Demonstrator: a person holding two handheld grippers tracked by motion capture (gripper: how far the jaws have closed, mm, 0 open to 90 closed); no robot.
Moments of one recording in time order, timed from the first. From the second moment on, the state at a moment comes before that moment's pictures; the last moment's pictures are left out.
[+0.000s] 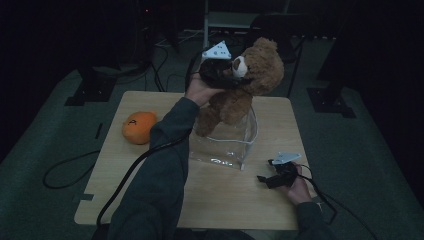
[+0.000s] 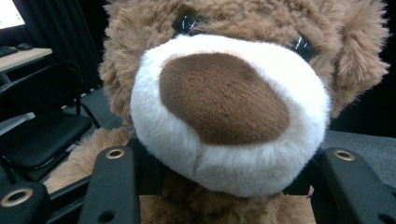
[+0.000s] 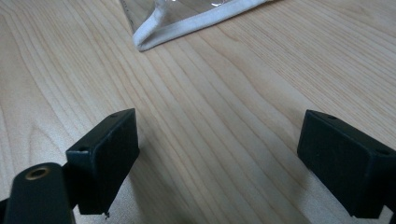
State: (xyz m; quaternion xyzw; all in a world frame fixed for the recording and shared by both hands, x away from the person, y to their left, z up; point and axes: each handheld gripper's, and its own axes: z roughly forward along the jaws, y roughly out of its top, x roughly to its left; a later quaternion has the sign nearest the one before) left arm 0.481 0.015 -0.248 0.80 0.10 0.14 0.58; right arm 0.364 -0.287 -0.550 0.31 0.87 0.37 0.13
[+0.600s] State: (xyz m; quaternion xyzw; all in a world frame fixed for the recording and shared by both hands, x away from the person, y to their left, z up) left arm 0.484 -0.002 -0.256 0.80 0.09 0.13 0.58; right arm 0.364 -0.287 -0.549 0.31 0.87 0.37 0.13
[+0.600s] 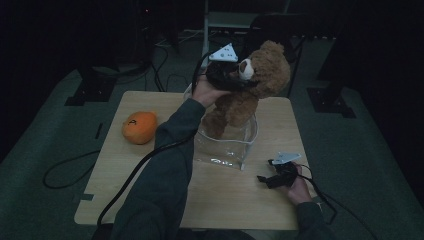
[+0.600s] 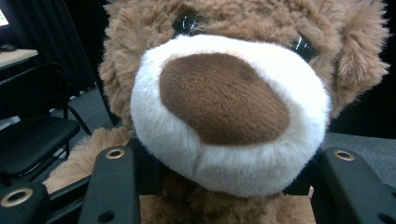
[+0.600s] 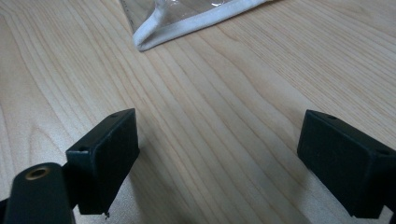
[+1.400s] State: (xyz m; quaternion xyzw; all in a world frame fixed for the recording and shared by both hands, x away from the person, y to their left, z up) left arm 0.485 -0.022 -0.290 0.83 0.09 0.09 0.55; right arm 0.364 -0.288 -0.549 0.31 0.87 0.37 0.13
